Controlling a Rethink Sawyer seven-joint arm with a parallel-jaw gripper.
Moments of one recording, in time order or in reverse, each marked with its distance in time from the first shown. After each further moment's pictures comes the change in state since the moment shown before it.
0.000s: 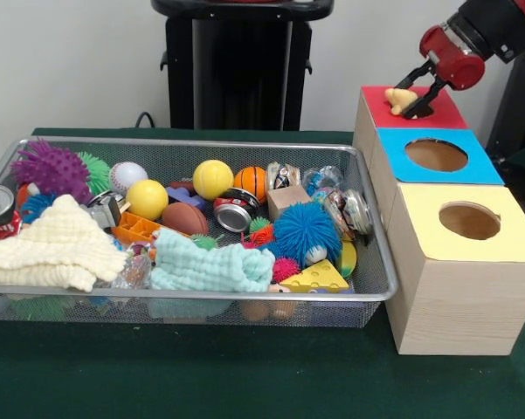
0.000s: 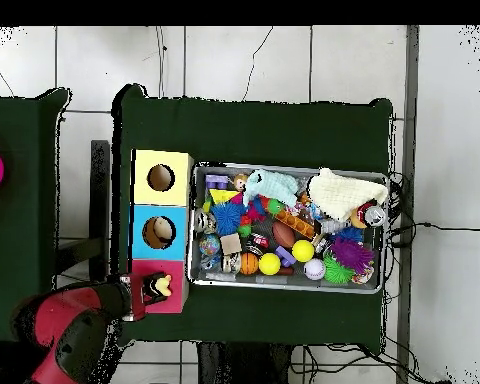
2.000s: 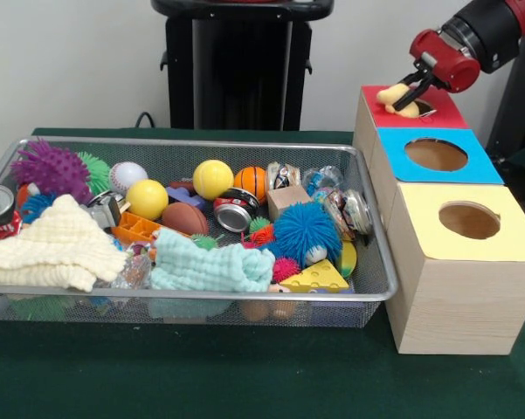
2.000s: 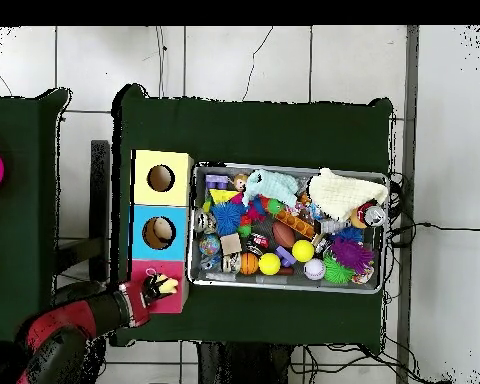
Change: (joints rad) arm 0.137 0.215 -0.143 -0.022 0.001 -0.038 -0.021
